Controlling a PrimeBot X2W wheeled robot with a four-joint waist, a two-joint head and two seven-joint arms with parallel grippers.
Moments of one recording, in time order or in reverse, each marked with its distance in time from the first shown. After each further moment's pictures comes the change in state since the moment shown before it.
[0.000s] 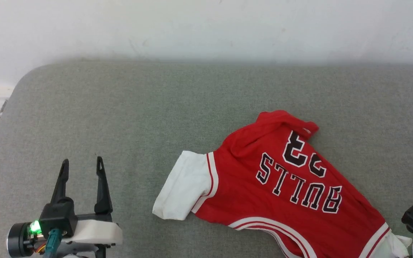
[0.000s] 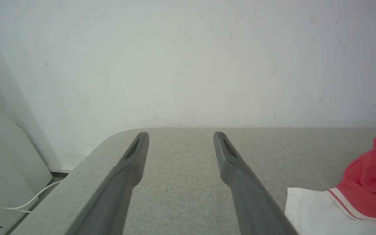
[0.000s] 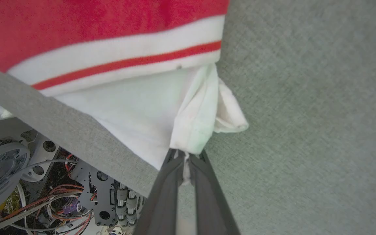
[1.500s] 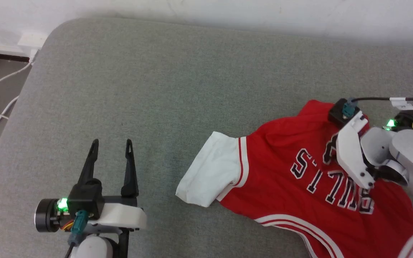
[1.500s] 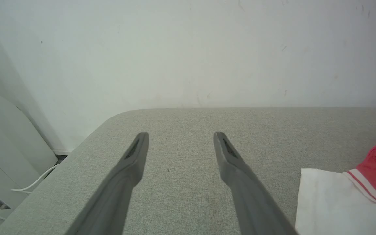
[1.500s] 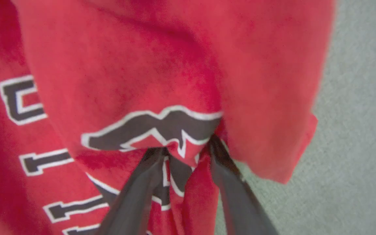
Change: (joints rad) left arm -0.094 -0.028 -0.100 0.038 0.017 -0.004 0.000; right arm -0.494 0.419 0.035 0.293 -0.178 0.001 0.209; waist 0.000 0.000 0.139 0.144
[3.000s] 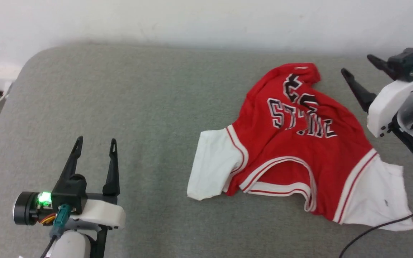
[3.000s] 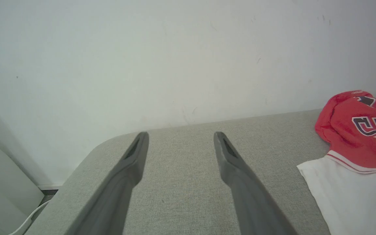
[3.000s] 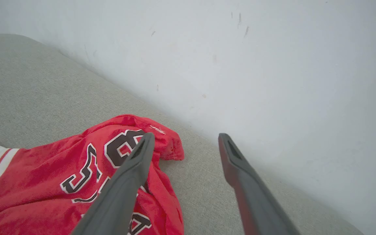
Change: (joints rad) left arm -0.029 0.104 0.023 0.050 -0.003 -0.048 0.000; right arm -0.080 0.092 -0.131 0.351 -0.012 -0.001 -0.836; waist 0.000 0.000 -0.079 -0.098
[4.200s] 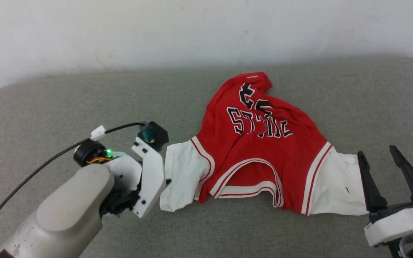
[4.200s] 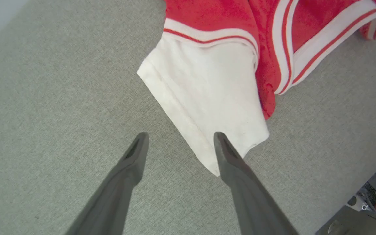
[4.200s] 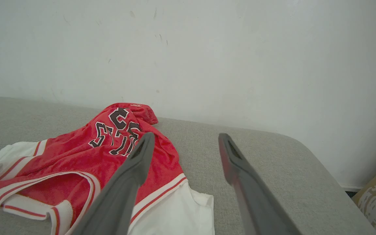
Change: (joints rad) left arm -0.520 0.355 -0.757 0.149 -0.636 -0.160 0.972; right arm 1.066 0.353 -1.126 -0.988 -0.706 0.000 0.165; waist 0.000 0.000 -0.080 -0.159
